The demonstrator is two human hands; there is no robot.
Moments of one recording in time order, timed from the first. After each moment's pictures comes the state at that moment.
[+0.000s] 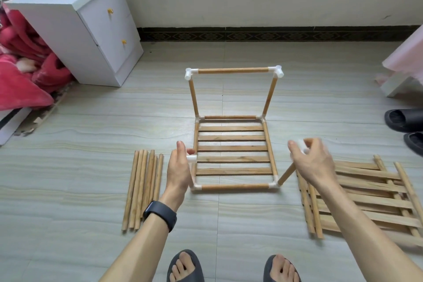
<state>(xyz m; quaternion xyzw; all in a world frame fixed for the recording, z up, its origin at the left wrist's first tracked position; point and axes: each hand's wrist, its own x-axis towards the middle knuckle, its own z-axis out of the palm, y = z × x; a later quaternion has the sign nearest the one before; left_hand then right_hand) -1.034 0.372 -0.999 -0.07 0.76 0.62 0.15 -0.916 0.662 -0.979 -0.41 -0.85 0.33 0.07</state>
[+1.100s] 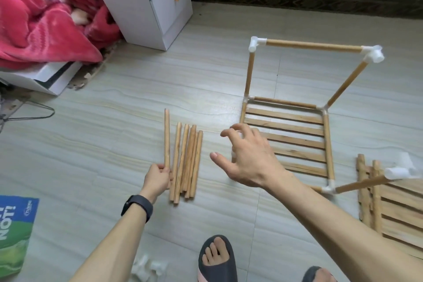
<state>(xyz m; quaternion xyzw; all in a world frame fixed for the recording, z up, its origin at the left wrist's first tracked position) -1.079 0.172 -1.120 -0.26 0.83 0.44 0.21 -1.035 0.442 -0.975 0.03 -0.97 0.21 -0.09</state>
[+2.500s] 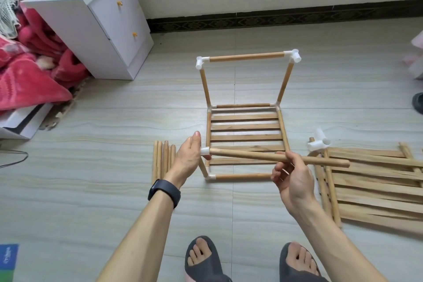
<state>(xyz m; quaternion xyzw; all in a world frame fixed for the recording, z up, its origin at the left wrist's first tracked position) -1.060 0.351 -1.000 0.05 0.83 0.51 0.23 -0.909 0.553 -0.988 -0.41 -0.35 0.83 0.17</state>
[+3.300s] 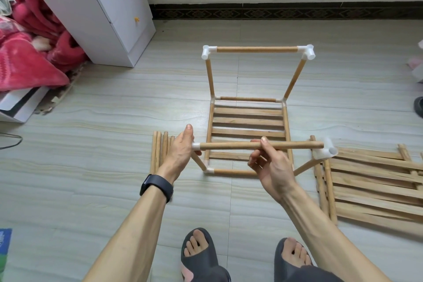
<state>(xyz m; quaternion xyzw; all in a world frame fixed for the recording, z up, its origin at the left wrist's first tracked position) -1.063 0.328 -1.005 0.01 0.79 0.57 0.22 -0.937 0.530 -0.992 -0.29 -0.39 0.87 0.07</state>
